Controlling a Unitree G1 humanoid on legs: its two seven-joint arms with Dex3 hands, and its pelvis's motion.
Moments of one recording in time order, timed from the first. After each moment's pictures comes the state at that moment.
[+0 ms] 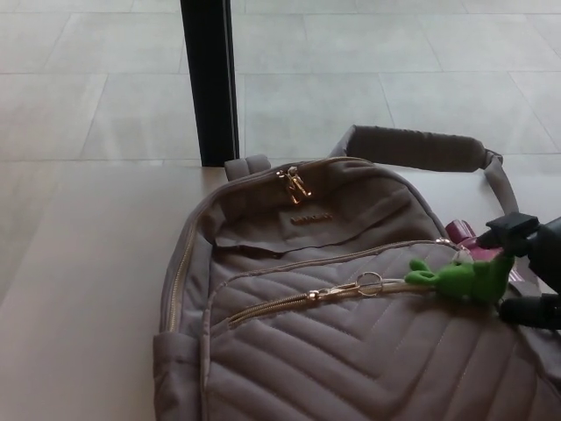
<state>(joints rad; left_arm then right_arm) 0.14 0.66 0.00 1.29 0.15 -0.34 -0.12 -0.17 -0.76 0.10 -0.22 -0.95 -0.11 0.17</state>
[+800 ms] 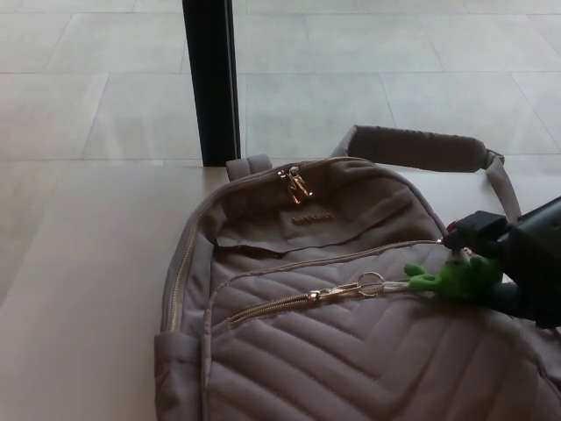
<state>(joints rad) 0.14 0.65 0.02 1.28 0.15 -0.34 -0.12 -0.18 -0.75 0.12 -0.28 -0.93 -0.15 0.15</state>
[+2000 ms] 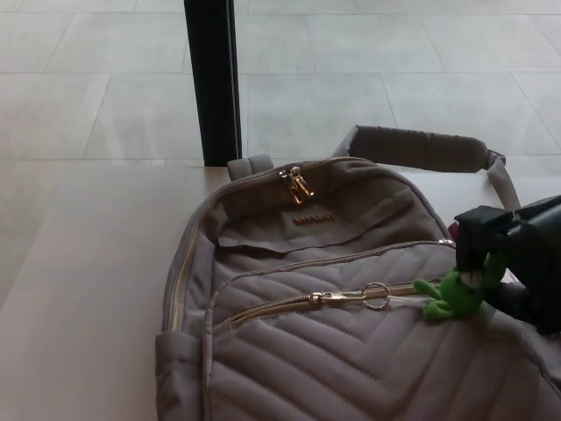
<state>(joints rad) 0.14 0.65 0.01 1.28 0.15 -0.35 -0.12 -0.15 -0.65 0.06 -0.24 -0.88 -0.20 -0.02</state>
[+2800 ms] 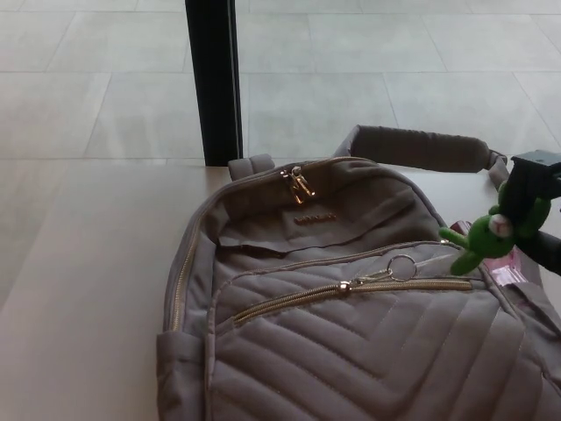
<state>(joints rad) 0.14 0.65 0.02 1.27 0.15 -0.35 -0.11 -0.21 -0.66 -0.05 -0.14 -0.77 -0.26 -0.09</state>
